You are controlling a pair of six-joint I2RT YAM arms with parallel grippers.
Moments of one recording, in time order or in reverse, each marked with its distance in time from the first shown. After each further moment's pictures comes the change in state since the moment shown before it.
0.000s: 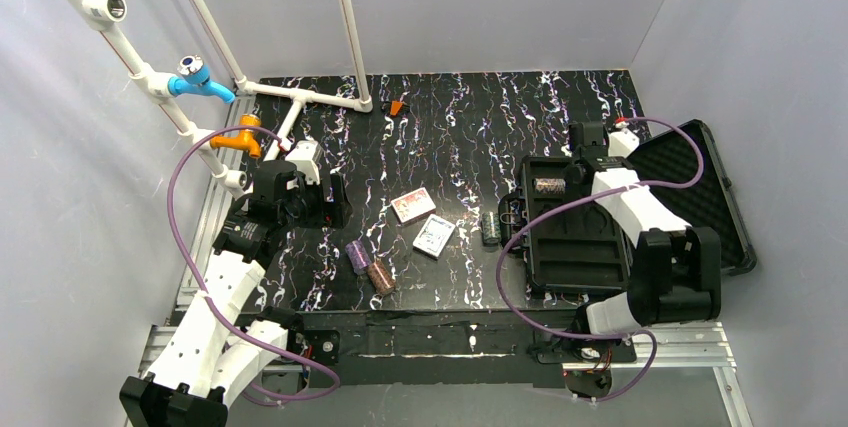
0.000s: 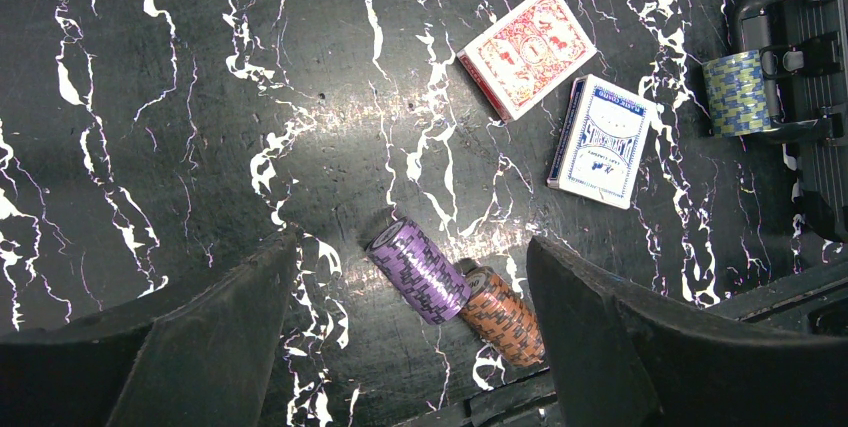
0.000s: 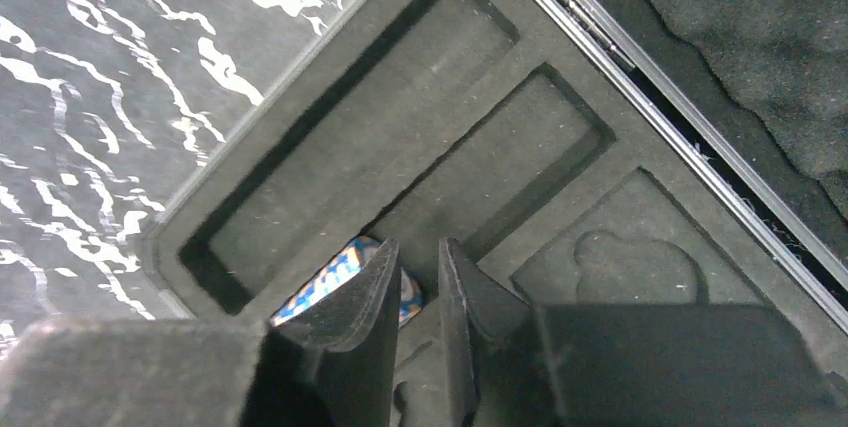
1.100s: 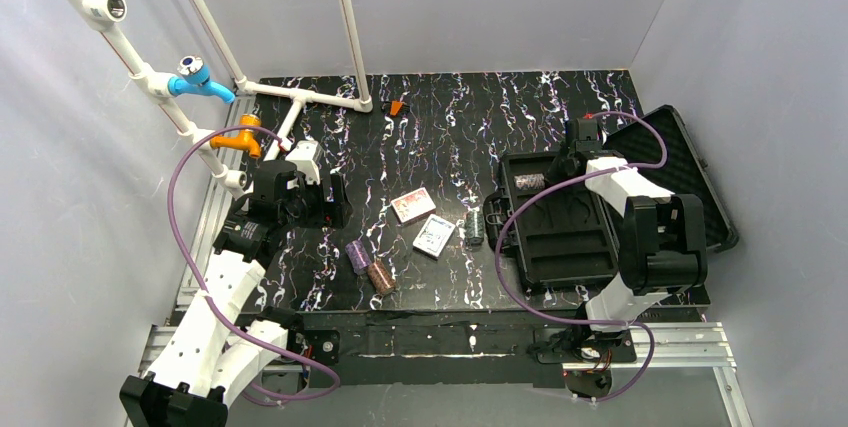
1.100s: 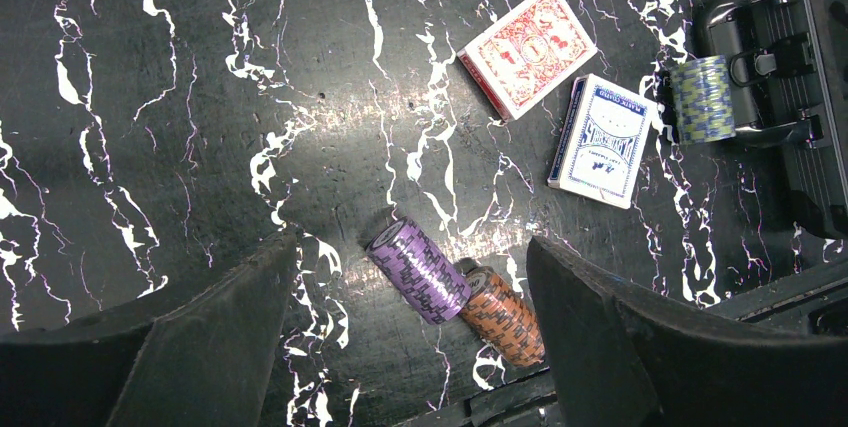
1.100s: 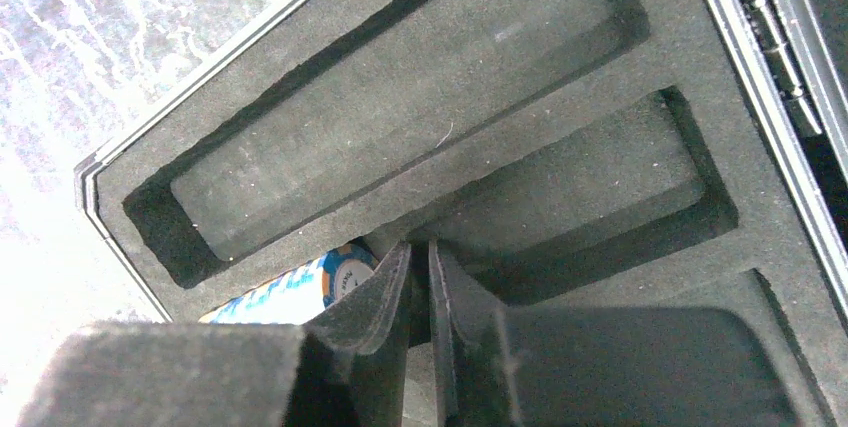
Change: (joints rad) left arm 0.000 0.003 0.000 0.000 0.000 0.000; right arm -0.024 0.203 0.044 0.089 -0.387 -0.237
